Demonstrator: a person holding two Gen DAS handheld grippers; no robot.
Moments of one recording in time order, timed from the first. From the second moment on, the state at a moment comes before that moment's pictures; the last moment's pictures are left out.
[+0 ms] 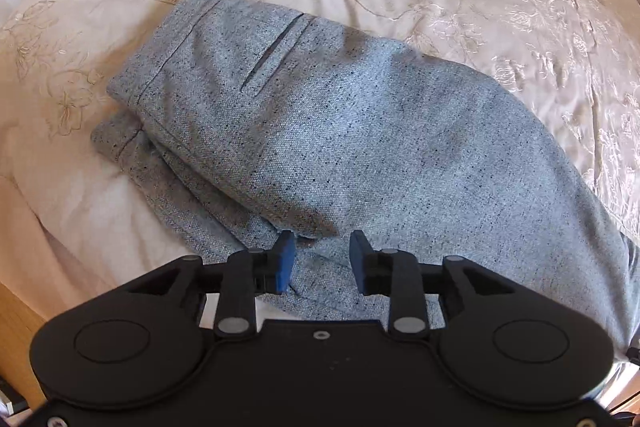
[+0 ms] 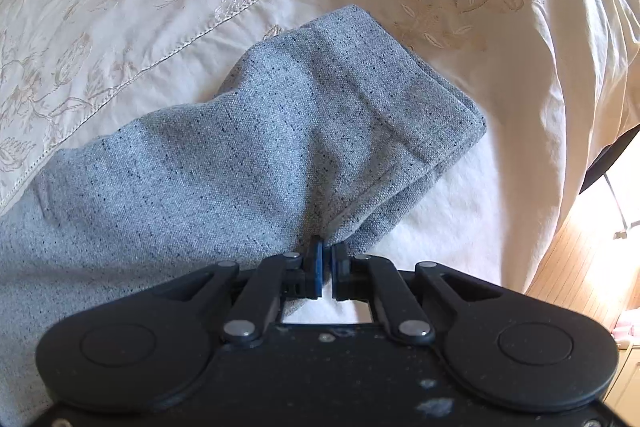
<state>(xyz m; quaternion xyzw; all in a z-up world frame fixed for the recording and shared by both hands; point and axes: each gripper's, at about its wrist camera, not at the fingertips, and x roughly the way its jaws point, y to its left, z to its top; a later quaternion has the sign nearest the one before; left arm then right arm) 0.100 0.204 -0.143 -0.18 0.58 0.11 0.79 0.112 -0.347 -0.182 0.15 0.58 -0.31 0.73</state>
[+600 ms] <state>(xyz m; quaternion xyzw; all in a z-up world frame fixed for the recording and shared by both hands) 0.098 0.229 -0.097 -0.22 0.56 0.12 0.79 0.100 -0.327 -0.127 0.12 0.52 -0.33 0.78</state>
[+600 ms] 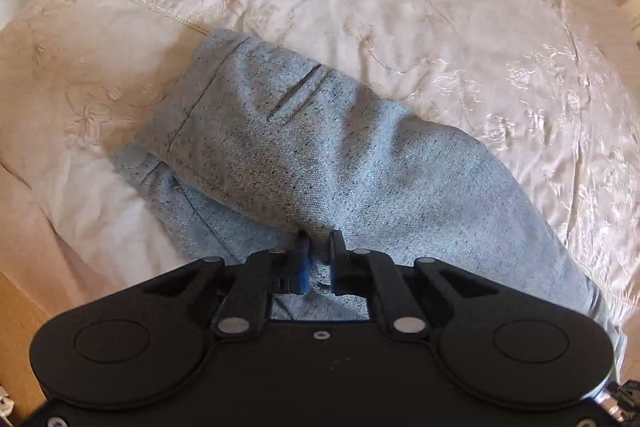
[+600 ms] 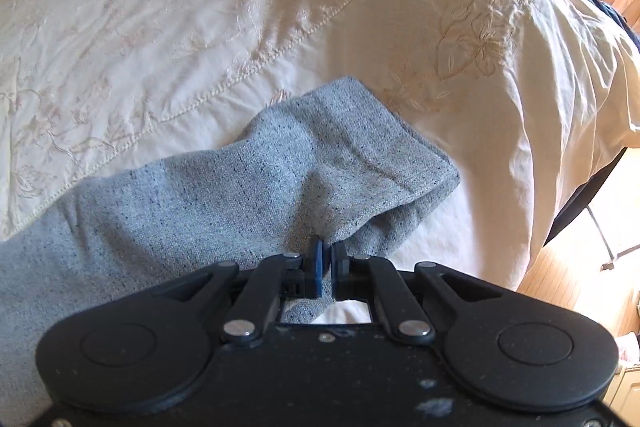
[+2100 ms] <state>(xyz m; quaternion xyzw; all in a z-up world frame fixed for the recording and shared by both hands) 0.127 -0.062 -0.193 0.01 0.64 0.05 0.77 0.153 -0.471 -0.174 -0.04 0.56 0.00 0.83</state>
